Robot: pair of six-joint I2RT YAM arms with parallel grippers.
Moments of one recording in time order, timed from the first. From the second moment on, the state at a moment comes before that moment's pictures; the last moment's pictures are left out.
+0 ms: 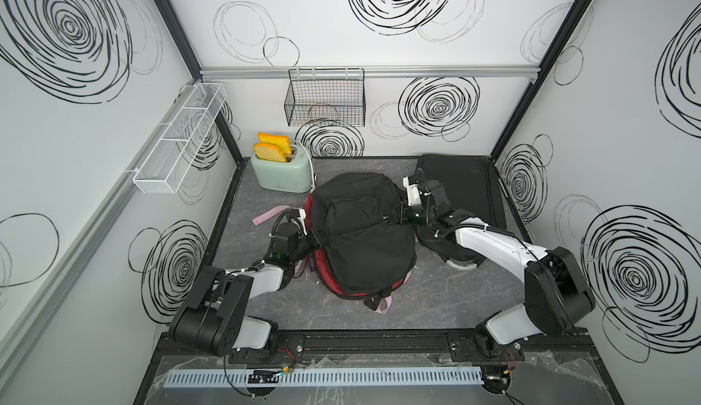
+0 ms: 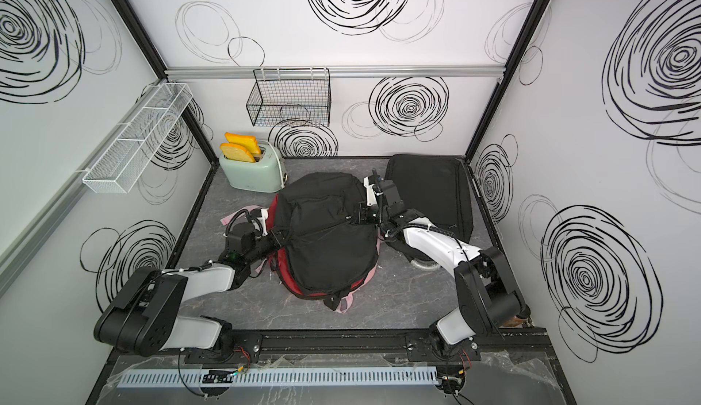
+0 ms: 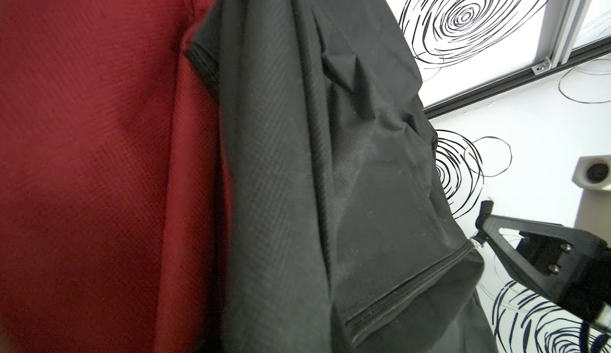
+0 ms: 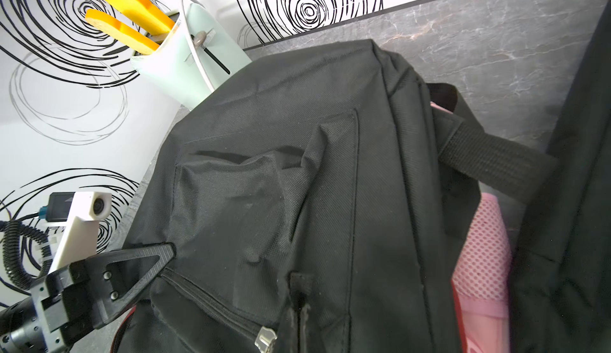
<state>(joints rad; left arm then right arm) -0.21 1.41 0.34 0.62 0.36 -0.83 0.51 1.50 0.98 -0.13 -0.25 0.48</state>
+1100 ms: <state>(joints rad) -0.20 1.43 0.34 0.64 0.37 -0.83 0.33 1.56 1.00 -0.15 -0.27 0.46</state>
